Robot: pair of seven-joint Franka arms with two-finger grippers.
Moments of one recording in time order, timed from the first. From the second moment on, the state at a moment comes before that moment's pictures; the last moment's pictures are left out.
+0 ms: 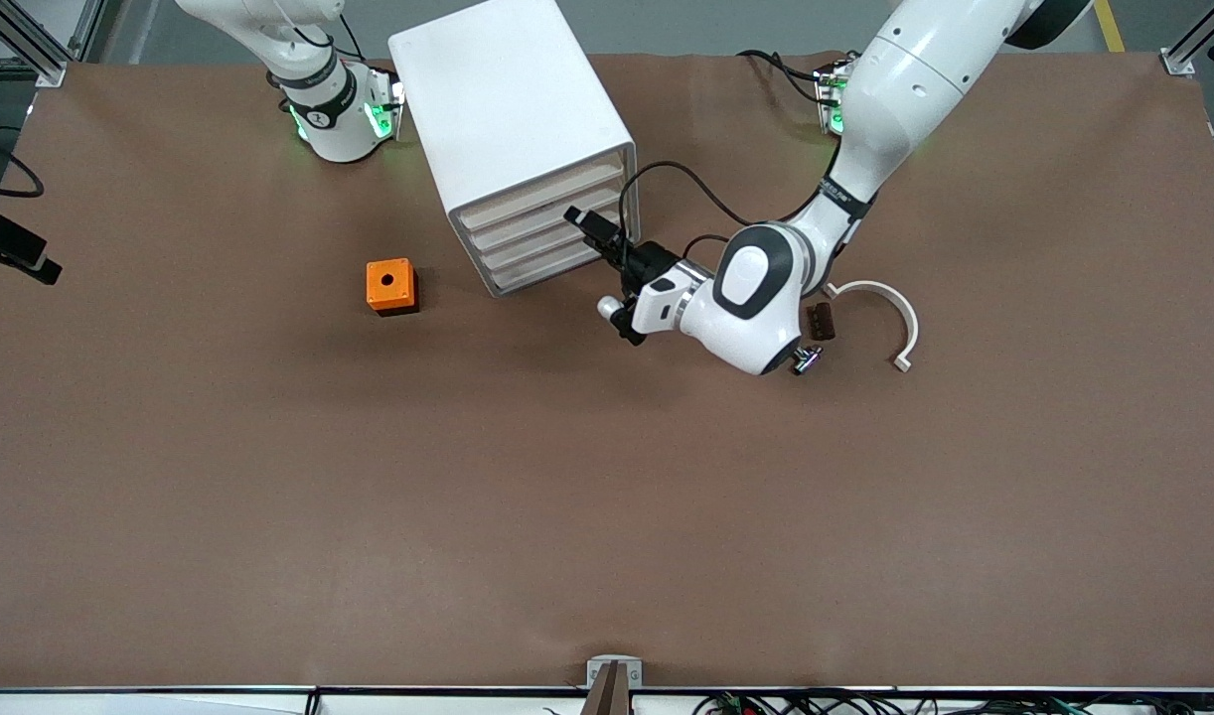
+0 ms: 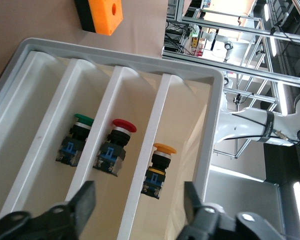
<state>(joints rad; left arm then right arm) -0.37 0.64 -0.32 -1.71 -1.22 1.74 0.52 -0.06 0.03 -0.06 -1.47 0.02 1.53 0.03</state>
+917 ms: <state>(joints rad) -0.43 0.64 -0.33 -1.80 -1.34 1.75 0.74 0.07 0.05 -0.04 -1.48 0.02 1.49 0.25</state>
